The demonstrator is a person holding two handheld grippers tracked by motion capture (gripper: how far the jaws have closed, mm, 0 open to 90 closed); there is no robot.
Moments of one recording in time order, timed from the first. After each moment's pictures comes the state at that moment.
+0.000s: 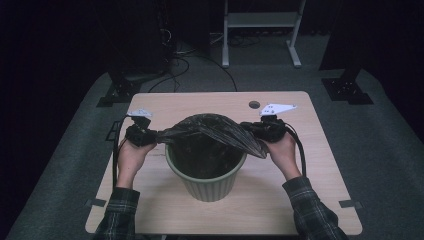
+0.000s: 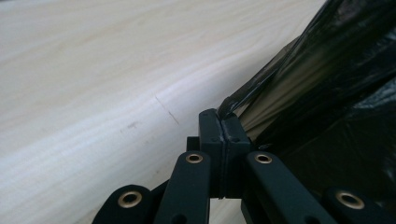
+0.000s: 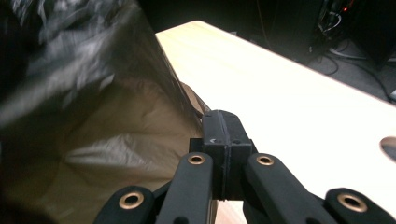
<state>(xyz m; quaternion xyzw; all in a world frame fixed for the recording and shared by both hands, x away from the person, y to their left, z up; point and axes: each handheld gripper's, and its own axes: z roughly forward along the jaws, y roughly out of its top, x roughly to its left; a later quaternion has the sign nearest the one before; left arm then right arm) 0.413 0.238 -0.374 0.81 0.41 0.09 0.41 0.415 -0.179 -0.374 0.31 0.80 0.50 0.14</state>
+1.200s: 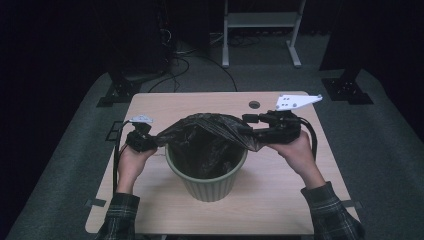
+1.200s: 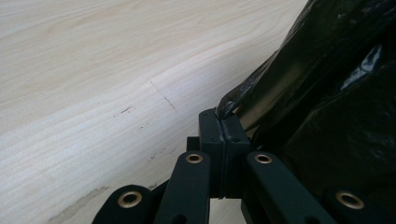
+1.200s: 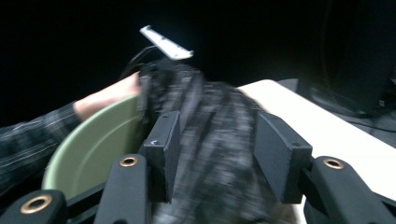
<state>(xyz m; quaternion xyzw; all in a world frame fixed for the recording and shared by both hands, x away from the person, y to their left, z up) 0.406 0.239 -0.384 0.81 0.41 0.08 0.41 0.353 -0.181 -0.284 0.20 0.78 0.59 0.08</state>
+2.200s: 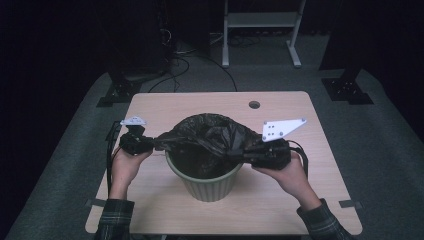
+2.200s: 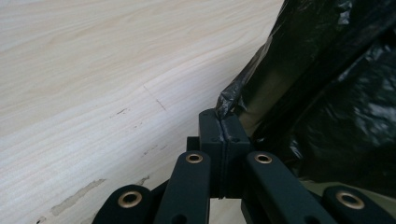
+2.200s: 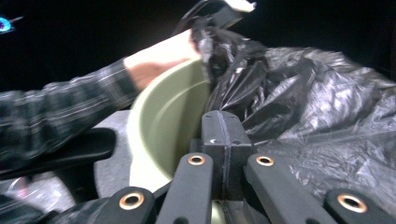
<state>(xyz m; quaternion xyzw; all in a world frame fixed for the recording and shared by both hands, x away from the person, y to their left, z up) 0.385 0.249 -0.370 0.80 0.39 0.09 0.44 0.310 -0.156 -0.310 0.13 0.81 0.57 0.02</state>
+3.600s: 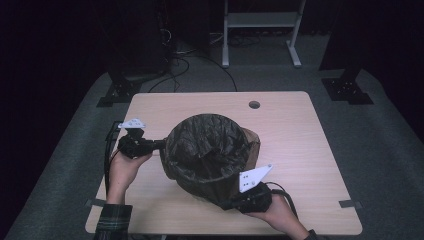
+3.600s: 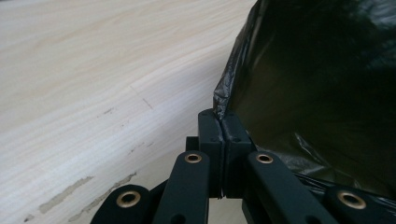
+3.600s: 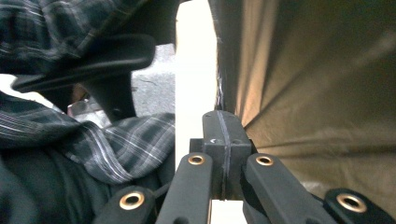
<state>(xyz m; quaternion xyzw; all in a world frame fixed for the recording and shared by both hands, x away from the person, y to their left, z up) 0.376 0.248 -0.371 0.81 0.38 0.08 0.44 0.266 -0.123 -0.421 0.10 0.87 0.47 -0.06</state>
